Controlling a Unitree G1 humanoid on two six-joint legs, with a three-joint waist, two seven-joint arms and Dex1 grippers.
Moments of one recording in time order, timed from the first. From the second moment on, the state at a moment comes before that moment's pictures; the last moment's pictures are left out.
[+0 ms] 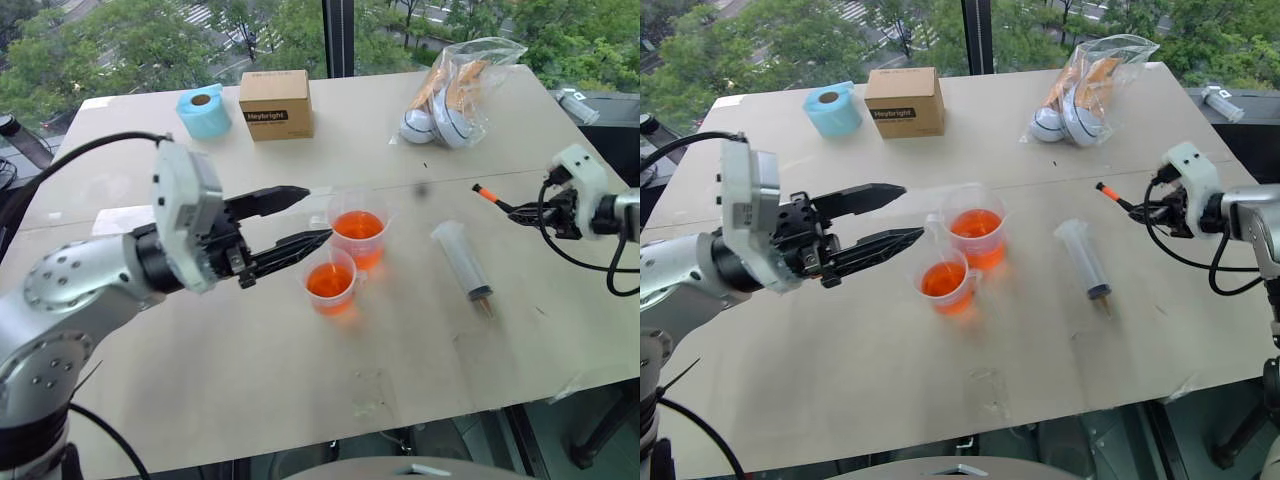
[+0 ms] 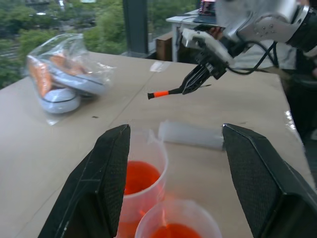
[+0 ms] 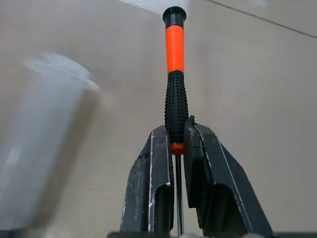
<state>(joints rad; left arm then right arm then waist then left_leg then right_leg) -0.29 0.94 0.29 -0.70 -1.13 0.74 -0.58 -0.63 -0.97 0.03 0.16 0.33 0.90 0.87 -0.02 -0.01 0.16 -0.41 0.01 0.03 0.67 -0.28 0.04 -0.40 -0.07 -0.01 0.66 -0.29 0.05</state>
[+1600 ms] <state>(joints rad) -0.32 1.00 0.22 -0.71 -0.97 0.75 -0.78 -1.05 -0.57 0.30 0.24 0.43 1.60 0.54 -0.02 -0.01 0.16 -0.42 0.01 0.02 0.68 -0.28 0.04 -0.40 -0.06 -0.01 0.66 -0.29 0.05</state>
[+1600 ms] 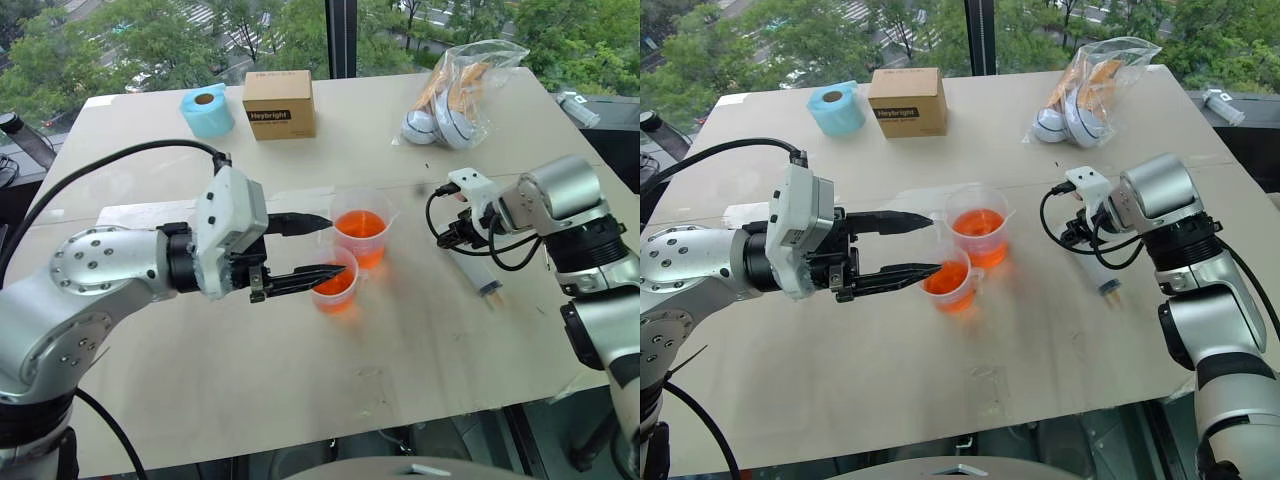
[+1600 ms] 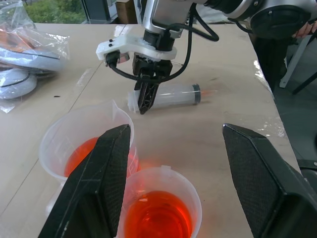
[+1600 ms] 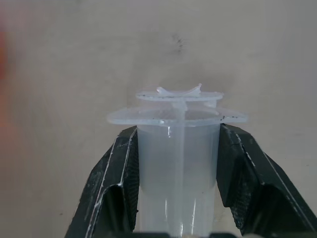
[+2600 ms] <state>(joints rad) -0.59 1.09 0.34 -0.32 -0.90 0.72 -0.94 -0.72 -0.06 -0.06 -0.24 0.51 0.63 0.50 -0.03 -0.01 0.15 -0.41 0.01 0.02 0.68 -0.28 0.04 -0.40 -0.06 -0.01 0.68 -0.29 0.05</state>
